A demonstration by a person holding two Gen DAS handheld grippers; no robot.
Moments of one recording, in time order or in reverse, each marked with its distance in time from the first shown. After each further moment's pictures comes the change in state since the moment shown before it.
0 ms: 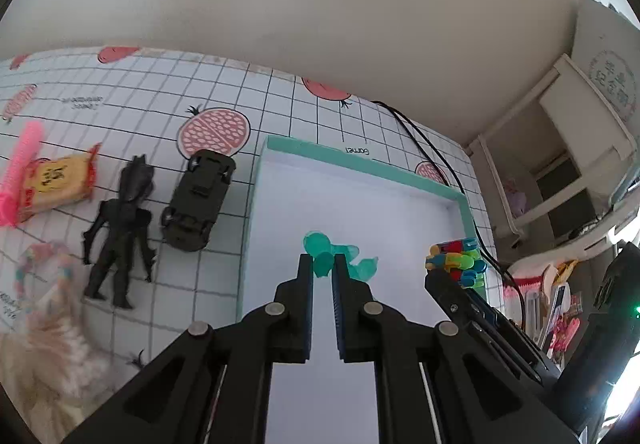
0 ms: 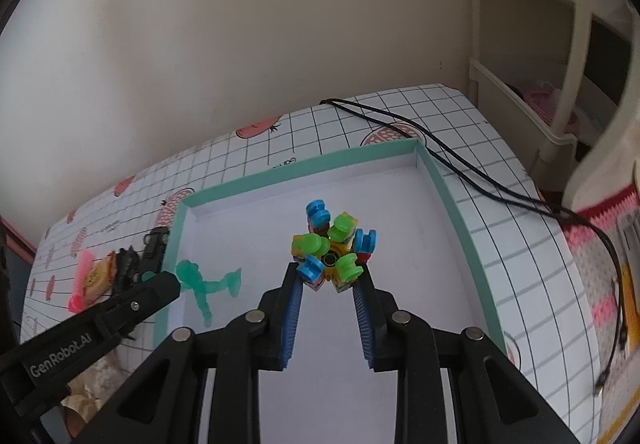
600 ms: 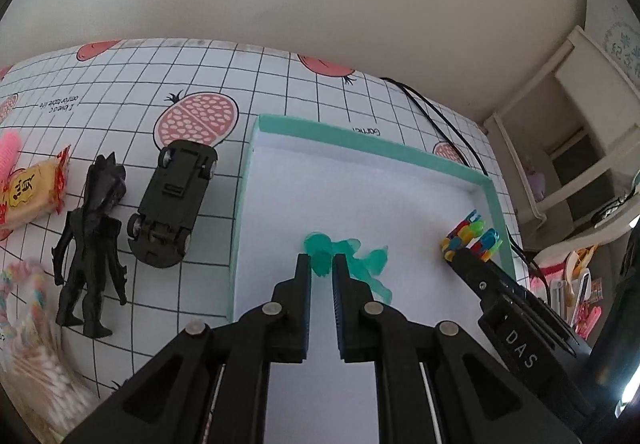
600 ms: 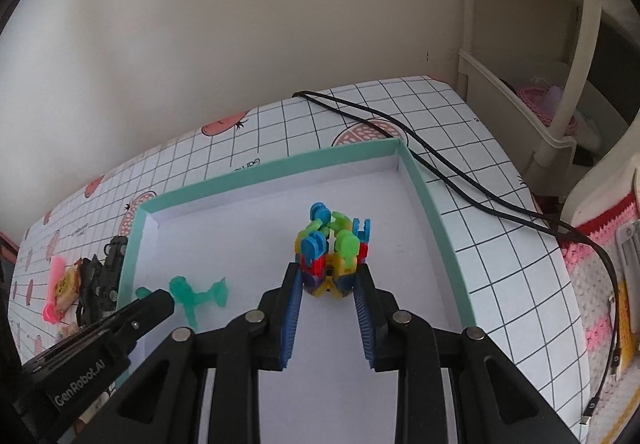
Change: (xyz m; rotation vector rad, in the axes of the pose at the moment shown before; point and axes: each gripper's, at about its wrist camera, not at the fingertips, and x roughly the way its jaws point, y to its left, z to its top) left arm 0.029 0.002 -0.002 0.059 0.050 0.034; right arm 0.020 -0.015 0.011 0.002 0.029 -0.064
